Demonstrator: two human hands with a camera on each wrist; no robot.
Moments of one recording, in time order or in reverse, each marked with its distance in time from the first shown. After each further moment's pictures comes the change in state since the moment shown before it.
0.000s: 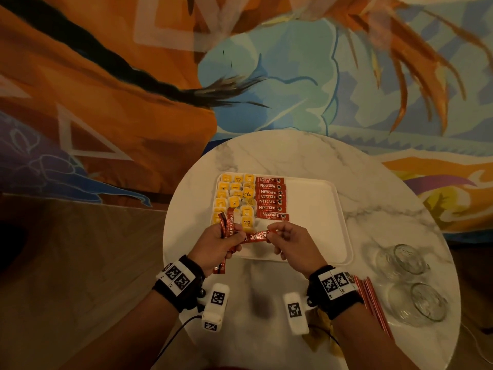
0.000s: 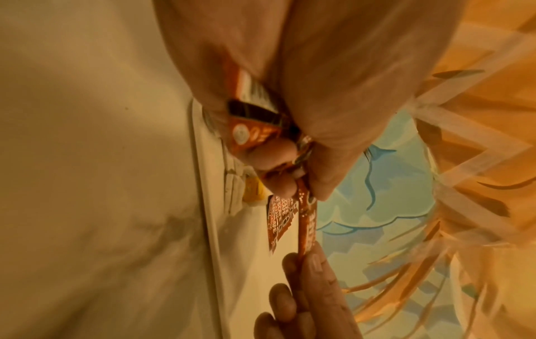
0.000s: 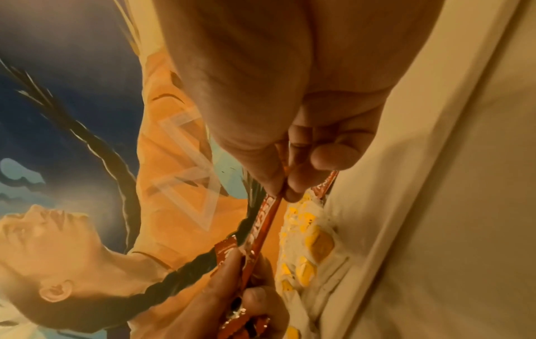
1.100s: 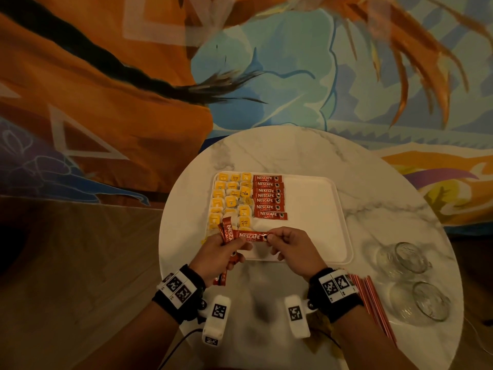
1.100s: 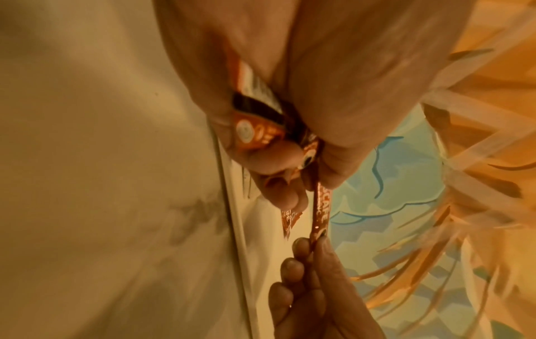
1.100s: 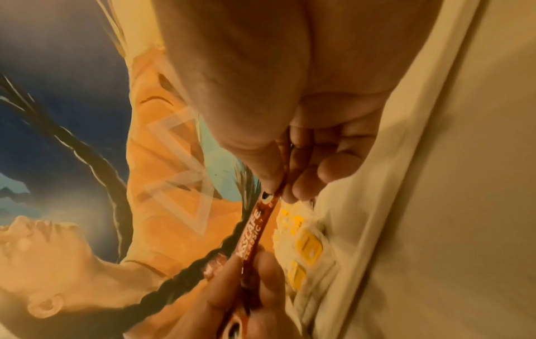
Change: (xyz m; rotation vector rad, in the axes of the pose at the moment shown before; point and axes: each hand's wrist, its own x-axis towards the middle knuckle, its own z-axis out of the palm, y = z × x) left_hand -0.007 -0.005 0.012 -0.021 -0.041 -0.079; right_hand 0.004 0.016 -0.005 -0.023 -0.035 0.007
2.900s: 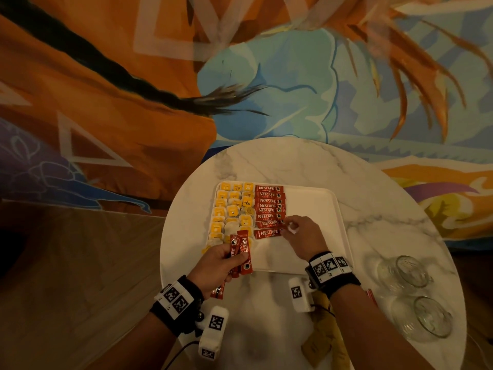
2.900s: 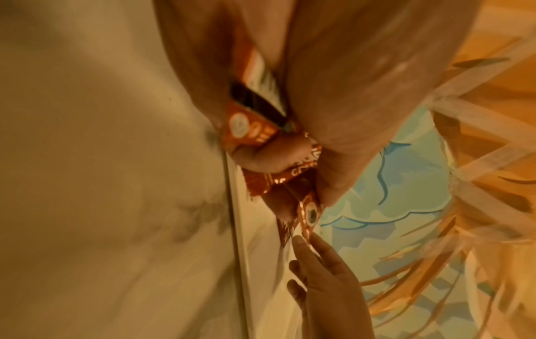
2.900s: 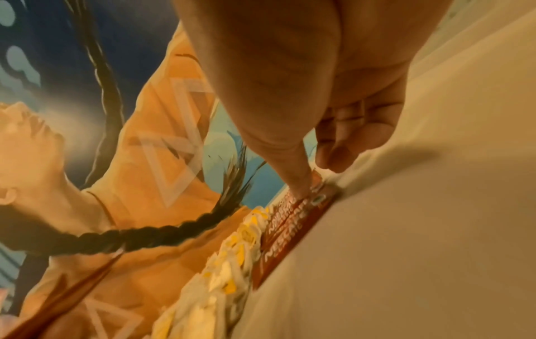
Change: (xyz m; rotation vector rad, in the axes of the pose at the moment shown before) left_hand 0.003 -0.011 -0.008 0.069 -0.027 -0.037; right_hand 0.057 0.000 -0.032 -0.647 0.242 -0.033
